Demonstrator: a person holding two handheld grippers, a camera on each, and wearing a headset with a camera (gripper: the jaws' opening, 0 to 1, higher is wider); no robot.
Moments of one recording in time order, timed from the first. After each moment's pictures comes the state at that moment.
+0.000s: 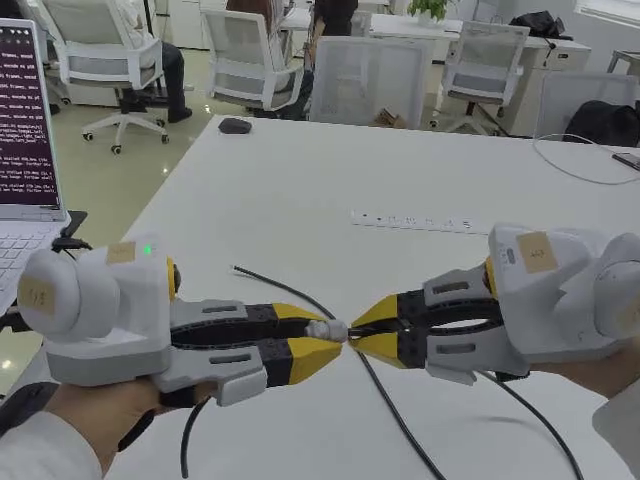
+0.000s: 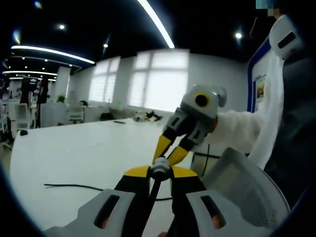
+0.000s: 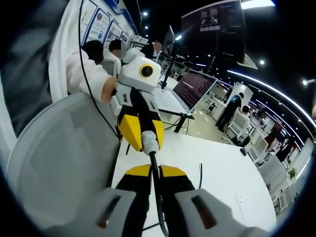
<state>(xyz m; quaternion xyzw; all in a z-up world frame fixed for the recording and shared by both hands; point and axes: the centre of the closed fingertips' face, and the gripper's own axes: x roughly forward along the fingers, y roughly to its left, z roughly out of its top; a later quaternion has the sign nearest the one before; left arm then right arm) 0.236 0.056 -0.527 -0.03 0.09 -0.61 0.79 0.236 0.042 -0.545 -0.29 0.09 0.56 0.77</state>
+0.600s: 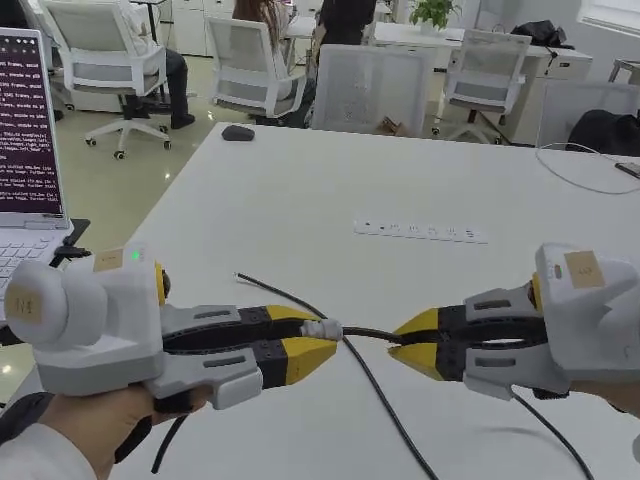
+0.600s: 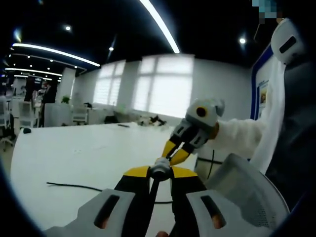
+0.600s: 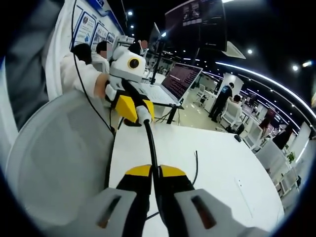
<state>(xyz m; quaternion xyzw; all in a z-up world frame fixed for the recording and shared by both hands) 0.248 0.064 -0.520 -0.05 0.08 -0.59 0.80 0.246 0.000 -0.558 -0.26 0.13 0.53 0.80</state>
